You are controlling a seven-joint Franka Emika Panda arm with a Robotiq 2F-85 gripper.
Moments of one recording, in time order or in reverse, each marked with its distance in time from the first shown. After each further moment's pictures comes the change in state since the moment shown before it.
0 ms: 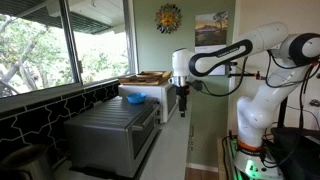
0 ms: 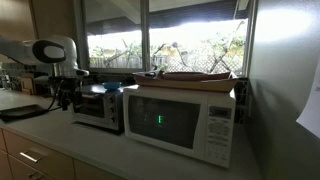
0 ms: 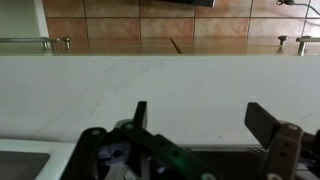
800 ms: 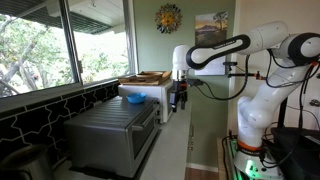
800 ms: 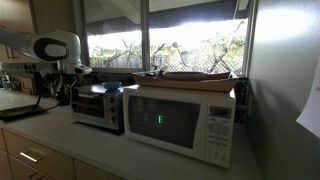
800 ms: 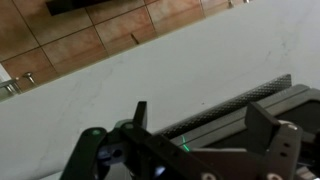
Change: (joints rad) arm -0.038 -0.001 -0.017 0.035 0.196 0.048 0.252
